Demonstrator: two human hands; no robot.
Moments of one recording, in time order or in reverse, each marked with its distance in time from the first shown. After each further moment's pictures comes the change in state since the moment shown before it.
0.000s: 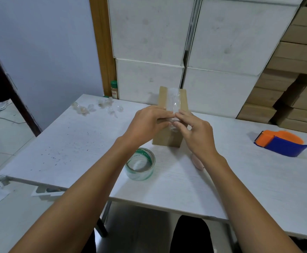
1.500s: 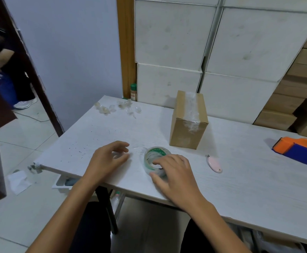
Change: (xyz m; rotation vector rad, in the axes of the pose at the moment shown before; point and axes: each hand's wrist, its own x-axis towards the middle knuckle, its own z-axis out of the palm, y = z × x) left_hand -0.168 -0.058 -0.084 -0.065 -0.021 -0.612; right_hand -0.113 -0.060 0.061 -0.172 -0.367 -0.154
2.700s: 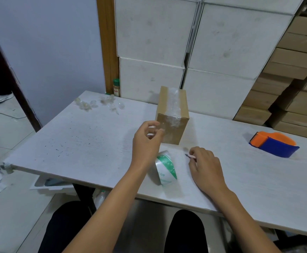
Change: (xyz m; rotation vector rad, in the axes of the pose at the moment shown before) left_hand 0.020 0.144 0.113 -0.727 0.134 -0.154; right_hand -0.028 0.117 -0.055 -0.273 0.012 0.397
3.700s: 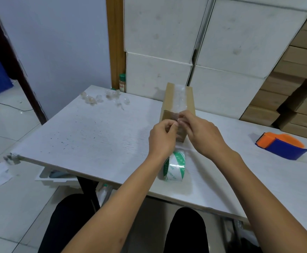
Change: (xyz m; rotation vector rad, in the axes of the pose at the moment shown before) left_hand 0.012 -0.010 0.034 0.155 -0.063 0.026; right_hand 0.070 -0.060 -0.066 0.087 -0.049 -0.289
